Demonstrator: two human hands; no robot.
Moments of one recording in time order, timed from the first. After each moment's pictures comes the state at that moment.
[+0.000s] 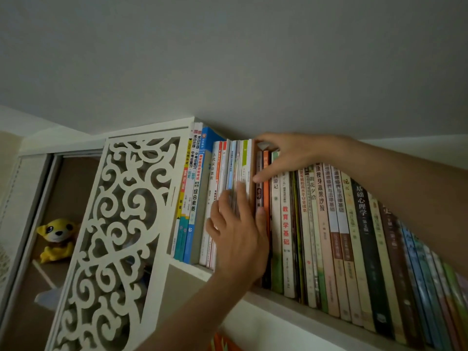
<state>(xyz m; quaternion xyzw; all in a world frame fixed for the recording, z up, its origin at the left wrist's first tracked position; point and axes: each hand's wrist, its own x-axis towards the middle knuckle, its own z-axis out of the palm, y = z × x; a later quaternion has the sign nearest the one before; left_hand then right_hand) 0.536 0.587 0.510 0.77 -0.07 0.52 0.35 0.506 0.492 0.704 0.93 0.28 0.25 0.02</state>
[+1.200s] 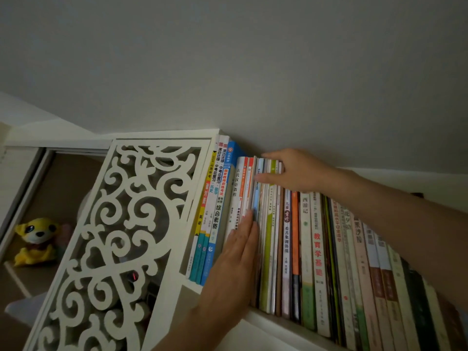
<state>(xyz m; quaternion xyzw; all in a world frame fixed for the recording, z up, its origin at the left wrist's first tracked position) 0.554 0.657 0.482 0.80 -0.26 0.48 0.26 0.532 0.540 0.696 0.89 0.28 0.36 0.01</state>
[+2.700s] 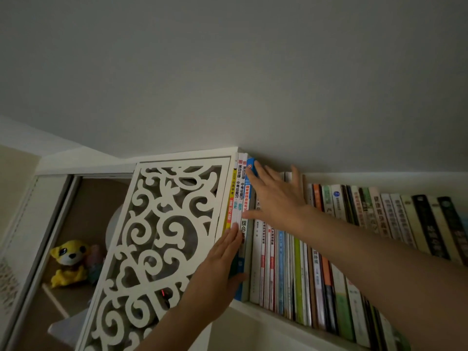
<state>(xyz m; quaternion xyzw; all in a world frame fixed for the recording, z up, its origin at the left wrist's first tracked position) 0.568 0.747 0.484 0.83 -0.22 0.45 0.23 0.559 0.613 0.647 0.84 0.17 0.47 0.21</state>
